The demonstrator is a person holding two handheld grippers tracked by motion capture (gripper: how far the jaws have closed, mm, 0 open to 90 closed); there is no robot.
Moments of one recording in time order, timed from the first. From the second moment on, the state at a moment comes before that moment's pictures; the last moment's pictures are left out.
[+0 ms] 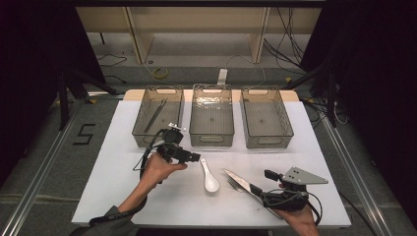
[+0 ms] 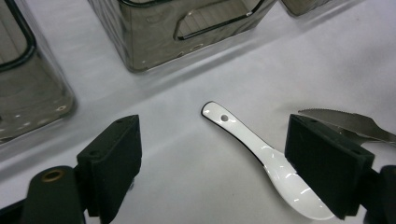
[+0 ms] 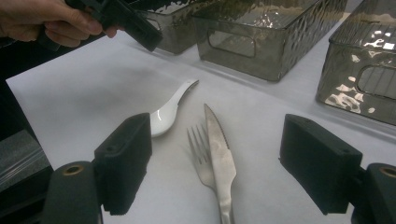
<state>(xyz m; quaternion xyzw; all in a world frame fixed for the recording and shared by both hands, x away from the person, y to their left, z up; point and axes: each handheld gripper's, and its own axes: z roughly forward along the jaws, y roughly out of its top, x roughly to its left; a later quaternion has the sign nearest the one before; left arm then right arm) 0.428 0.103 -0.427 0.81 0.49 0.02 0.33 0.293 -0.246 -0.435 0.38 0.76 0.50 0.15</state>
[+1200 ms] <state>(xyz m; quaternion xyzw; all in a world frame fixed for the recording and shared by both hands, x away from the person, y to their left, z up) 0.420 0.056 -0.467 0.84 0.46 -0.04 0.28 0.294 -0.242 -0.436 0.37 0.77 0.50 0.15</state>
